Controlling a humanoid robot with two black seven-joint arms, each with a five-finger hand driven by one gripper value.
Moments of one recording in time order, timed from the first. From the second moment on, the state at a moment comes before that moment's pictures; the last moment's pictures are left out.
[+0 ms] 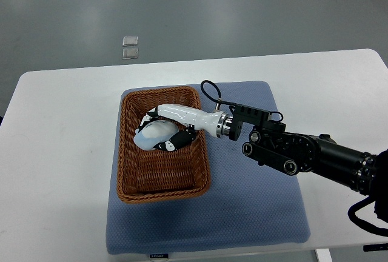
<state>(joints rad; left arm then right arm) 0.04 0.00 -0.12 -0.12 0.06 -0.05 0.04 0.87 0.00 0.29 0.79 -1.33 0.02 0.48</state>
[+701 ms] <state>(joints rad) 0.04 0.00 -0.12 -0.12 0.06 -0.05 0.04 0.89 -0.09 0.39 0.80 -0.88 0.25 0.39</state>
